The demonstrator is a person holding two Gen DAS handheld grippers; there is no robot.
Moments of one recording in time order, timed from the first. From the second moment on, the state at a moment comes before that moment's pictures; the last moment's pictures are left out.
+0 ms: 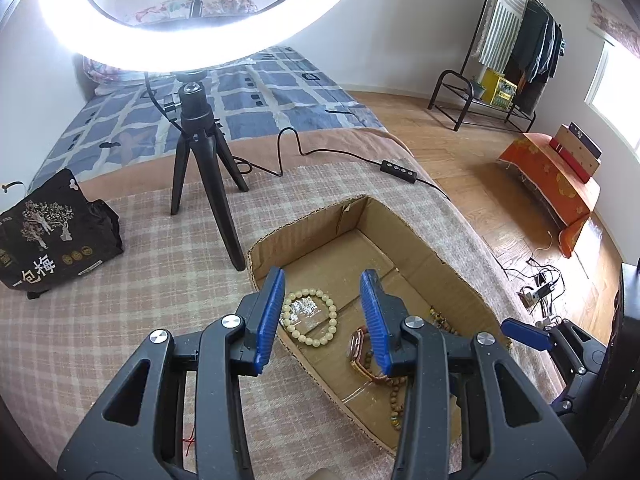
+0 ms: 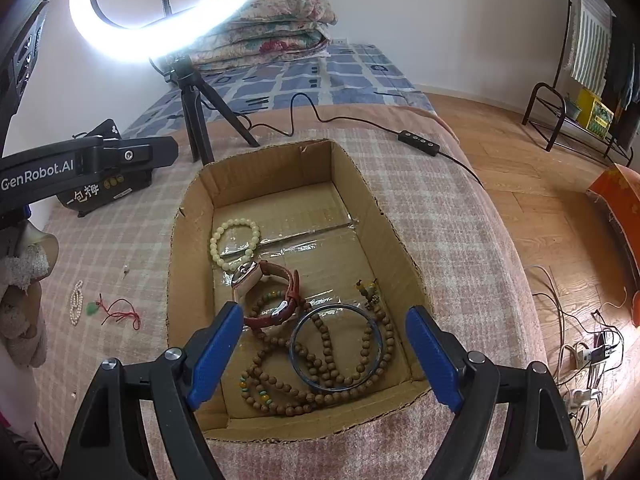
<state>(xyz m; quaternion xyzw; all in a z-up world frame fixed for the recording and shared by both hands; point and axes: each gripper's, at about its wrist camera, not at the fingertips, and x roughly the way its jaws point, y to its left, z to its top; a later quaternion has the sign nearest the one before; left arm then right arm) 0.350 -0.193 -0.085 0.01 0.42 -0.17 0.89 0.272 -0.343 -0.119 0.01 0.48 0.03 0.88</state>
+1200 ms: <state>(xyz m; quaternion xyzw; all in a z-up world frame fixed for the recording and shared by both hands) 0.264 0.003 -0.061 -0.02 0.42 -0.09 0.90 0.230 -0.255 -0.086 -0.02 0.44 0.09 0.89</state>
